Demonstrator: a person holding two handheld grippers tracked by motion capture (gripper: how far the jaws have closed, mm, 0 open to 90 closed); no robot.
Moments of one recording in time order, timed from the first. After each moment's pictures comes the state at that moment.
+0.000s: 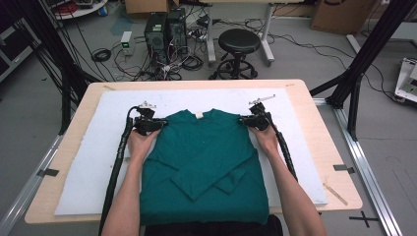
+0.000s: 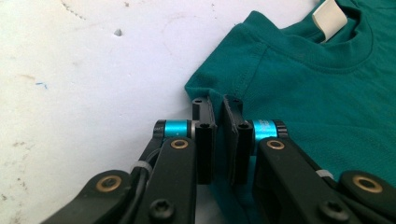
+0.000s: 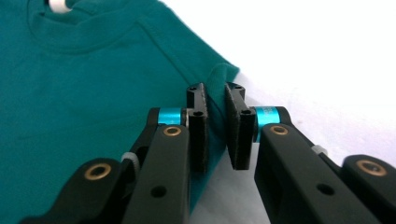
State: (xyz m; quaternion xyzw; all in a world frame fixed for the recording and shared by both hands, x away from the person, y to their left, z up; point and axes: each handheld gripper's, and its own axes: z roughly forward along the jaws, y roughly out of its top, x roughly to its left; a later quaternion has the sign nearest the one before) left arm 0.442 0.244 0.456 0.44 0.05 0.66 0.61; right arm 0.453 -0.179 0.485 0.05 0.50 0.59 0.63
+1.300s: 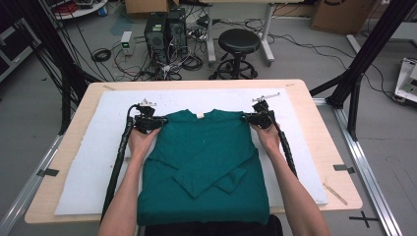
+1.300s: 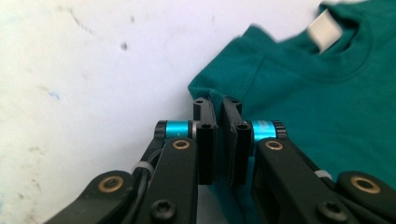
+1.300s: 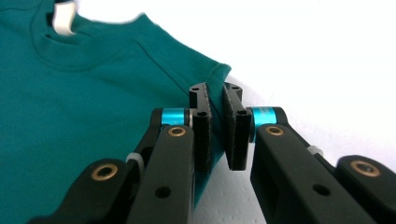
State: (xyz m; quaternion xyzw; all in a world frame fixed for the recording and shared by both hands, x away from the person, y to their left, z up) left arm 0.424 0.240 0.451 0.42 0.04 0.66 0.62; right arm 0.438 -0.185 0.480 0.05 0.48 0.60 0.64
